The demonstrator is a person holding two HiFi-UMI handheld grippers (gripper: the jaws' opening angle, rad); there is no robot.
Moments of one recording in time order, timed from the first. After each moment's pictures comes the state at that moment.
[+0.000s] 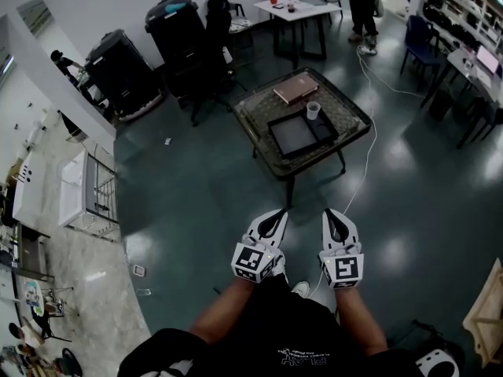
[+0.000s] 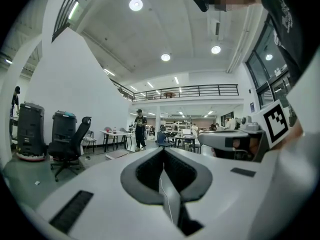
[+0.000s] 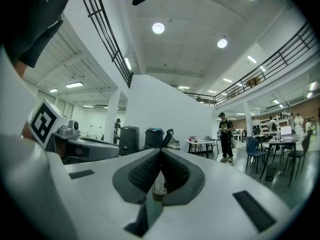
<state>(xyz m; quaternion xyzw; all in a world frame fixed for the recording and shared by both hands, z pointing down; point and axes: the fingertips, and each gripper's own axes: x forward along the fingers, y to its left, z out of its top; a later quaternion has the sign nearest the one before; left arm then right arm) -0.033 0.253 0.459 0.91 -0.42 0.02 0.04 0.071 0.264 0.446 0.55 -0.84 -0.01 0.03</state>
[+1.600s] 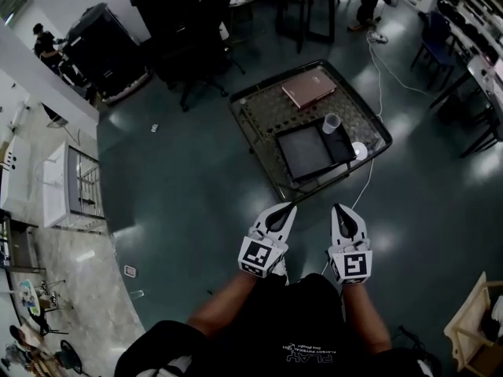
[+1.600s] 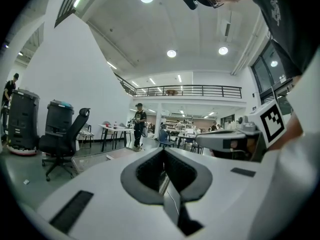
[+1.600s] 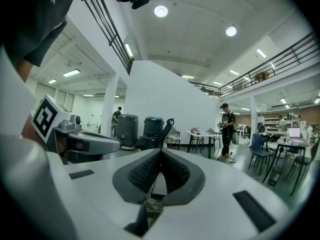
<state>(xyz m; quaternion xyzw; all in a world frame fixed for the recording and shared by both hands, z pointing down) -0.056 0.044 0.493 0.91 -0.41 0.02 0.07 0.044 0.052 0.482 0.53 -0.84 0.00 0.09</state>
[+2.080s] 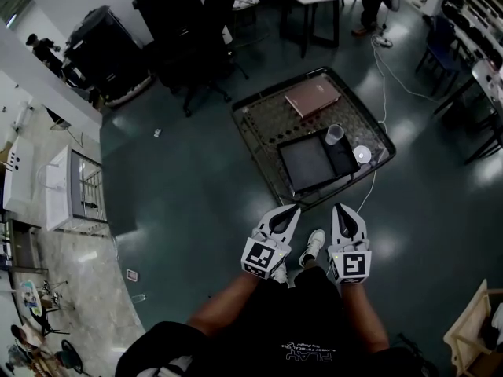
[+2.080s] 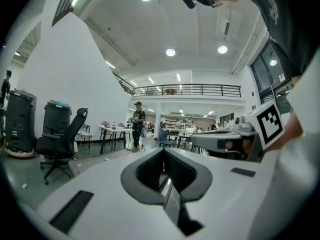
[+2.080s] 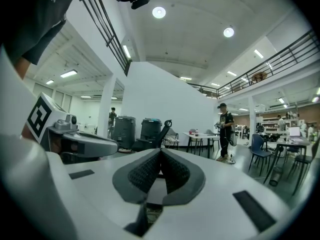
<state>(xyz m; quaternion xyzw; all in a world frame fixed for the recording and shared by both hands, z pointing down) -0.048 0.005 0.490 0.91 -0.40 0.03 0.07 0.046 0.003 0.475 0.54 -0.84 0.00 0.08</state>
